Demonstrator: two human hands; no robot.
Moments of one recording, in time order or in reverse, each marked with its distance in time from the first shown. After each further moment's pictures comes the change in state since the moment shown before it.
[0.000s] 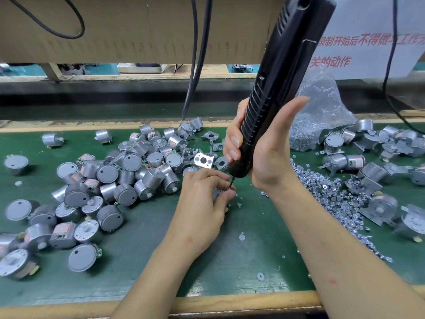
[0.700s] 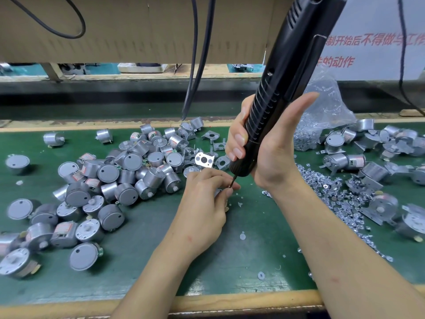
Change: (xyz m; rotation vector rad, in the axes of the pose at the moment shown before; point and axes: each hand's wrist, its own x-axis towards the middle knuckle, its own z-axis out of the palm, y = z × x) left_hand -0.001 -0.001 -0.001 0.008 -0.038 0.057; right_hand 0.001 -0.003 -0.001 0.069 -0.020 0.022
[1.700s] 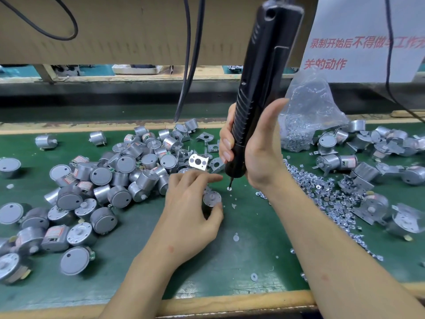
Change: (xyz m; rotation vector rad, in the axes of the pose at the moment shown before) left_hand -0.012 -0.012 -0.006 0.112 0.010 0.032; right_hand 0.003 0.004 -0.005 -0.155 0.036 0.001
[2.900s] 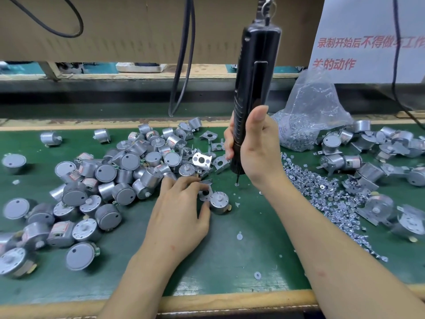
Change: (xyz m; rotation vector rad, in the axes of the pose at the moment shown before) left_hand -0.005 -0.014 0.000 0.257 0.005 -0.107; right_hand 0.002 0.015 -0.005 -0.254 0.137 -0.050
